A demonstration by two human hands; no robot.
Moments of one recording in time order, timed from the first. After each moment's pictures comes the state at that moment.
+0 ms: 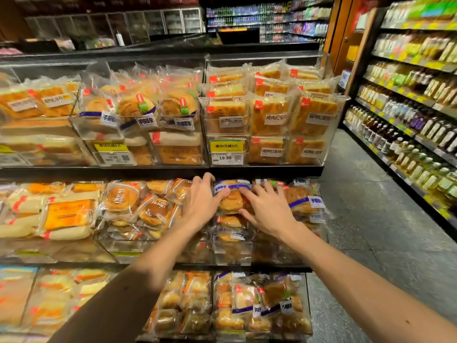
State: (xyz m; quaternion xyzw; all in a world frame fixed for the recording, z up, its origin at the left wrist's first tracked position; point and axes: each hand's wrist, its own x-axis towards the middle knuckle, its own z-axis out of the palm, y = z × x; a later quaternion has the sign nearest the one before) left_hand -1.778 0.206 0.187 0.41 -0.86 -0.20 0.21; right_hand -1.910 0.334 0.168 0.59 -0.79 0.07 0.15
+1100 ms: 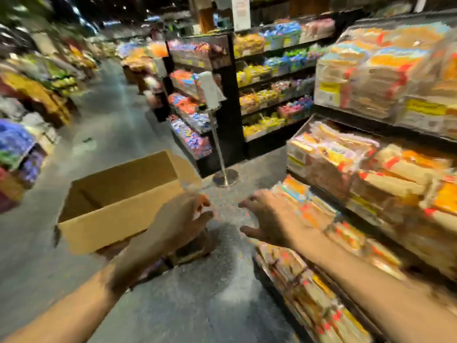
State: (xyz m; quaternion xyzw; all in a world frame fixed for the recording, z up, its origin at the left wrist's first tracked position) left_hand -1.010 0.229 0.239 0.70 -0.71 -0.01 0.12; right_hand -1.226 0.140 0.193 0.94 -0.31 0.16 0.03
